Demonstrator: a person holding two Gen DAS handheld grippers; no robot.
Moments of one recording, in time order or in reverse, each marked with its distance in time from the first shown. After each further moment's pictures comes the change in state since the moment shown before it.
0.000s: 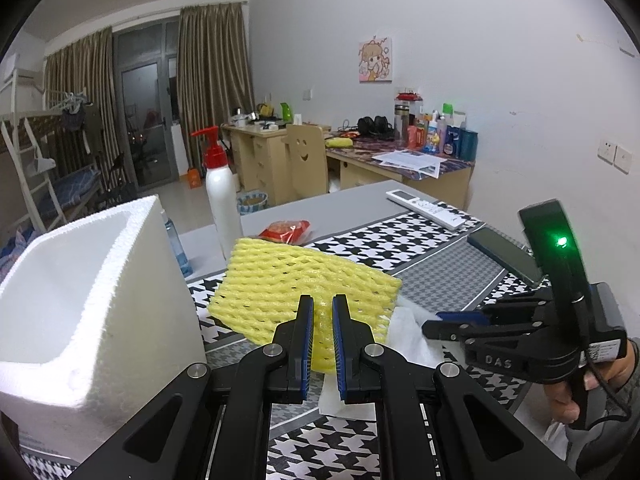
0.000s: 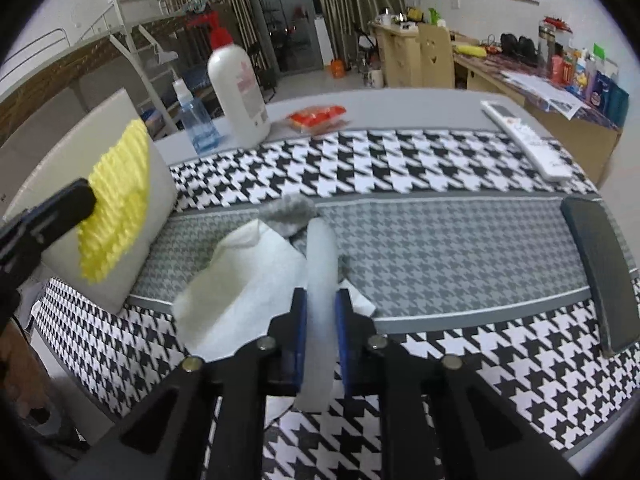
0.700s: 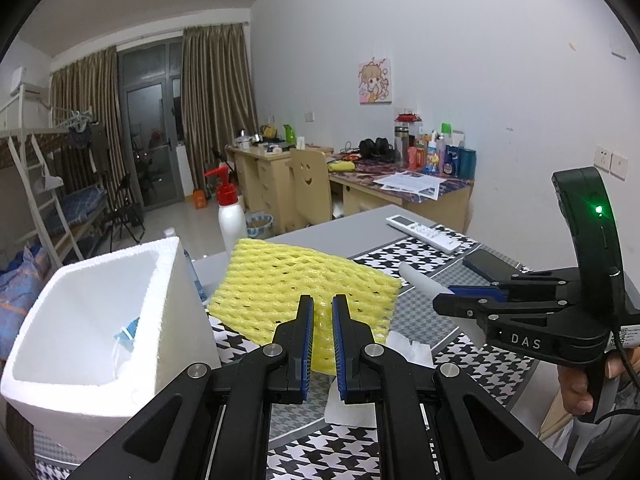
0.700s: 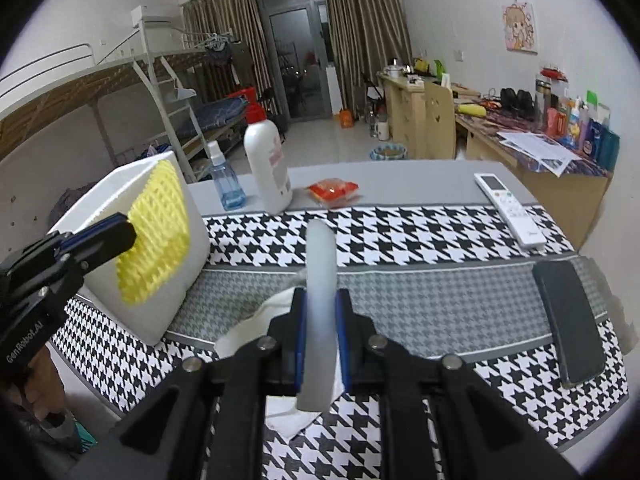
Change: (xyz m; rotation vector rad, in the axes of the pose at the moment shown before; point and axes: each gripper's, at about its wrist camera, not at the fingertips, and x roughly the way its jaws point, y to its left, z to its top) left arm -0.029 -0.004 0.015 0.019 -0.074 0.016; right arm -0.053 0.022 0.020 -0.057 -0.177 0.006
